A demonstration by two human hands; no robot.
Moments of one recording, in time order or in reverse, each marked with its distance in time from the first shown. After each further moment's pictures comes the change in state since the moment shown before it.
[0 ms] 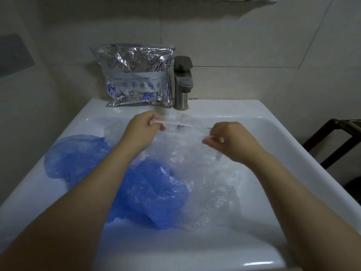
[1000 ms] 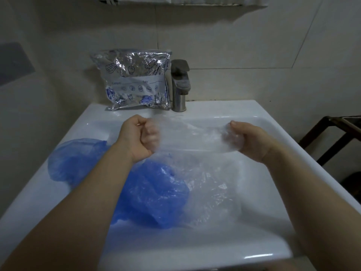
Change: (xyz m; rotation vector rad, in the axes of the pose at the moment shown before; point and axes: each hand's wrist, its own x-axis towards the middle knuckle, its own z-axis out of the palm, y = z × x) left_hand -0.003 0.008 -0.013 -1.135 -0.321 -0.571; right_hand -0.012 0.042 -0.003 1.473 -0.130 0.422
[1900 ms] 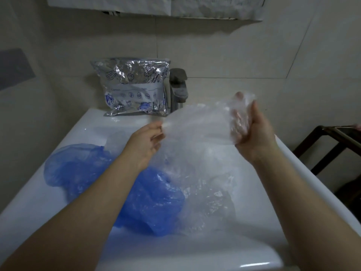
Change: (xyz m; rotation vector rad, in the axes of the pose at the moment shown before) left_hand 0.009 -0.022 0.017 0.282 0.261 0.251; right_hand -0.001 -0.030 0.035 0.544 0.328 -0.301
